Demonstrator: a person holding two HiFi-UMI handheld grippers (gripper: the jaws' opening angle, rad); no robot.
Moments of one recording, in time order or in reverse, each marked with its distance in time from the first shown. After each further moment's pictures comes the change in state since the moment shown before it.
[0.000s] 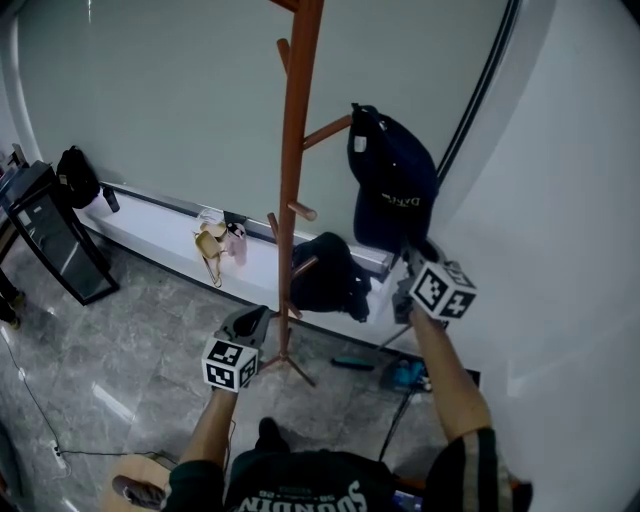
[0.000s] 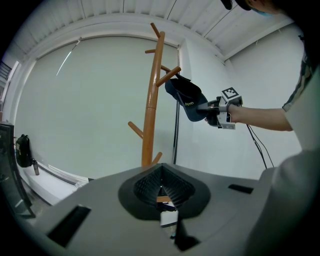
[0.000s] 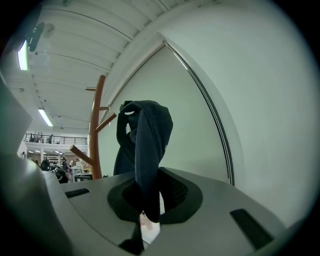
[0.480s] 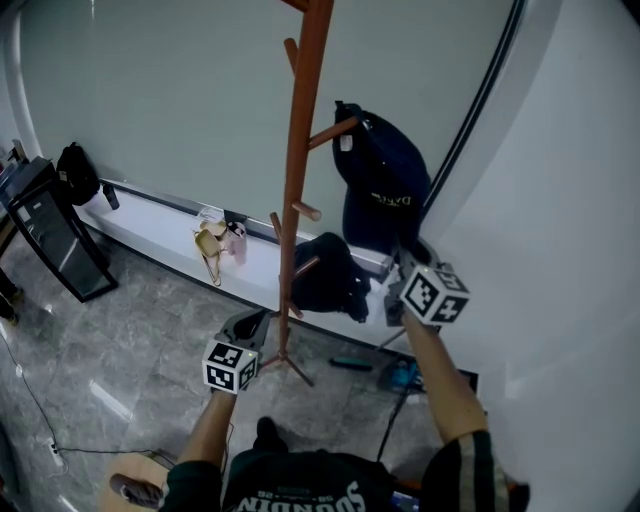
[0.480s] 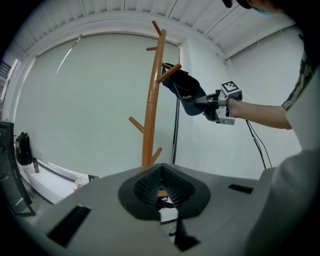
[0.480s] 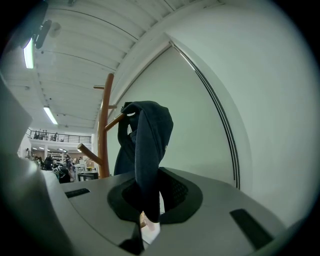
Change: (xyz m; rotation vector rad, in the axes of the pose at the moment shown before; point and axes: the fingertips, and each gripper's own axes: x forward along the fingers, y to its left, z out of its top) left arm -0.004 0.001 -0.015 -0.013 0.024 -0.009; right arm 0.002 0.033 0.001 -0.035 -0.012 0.034
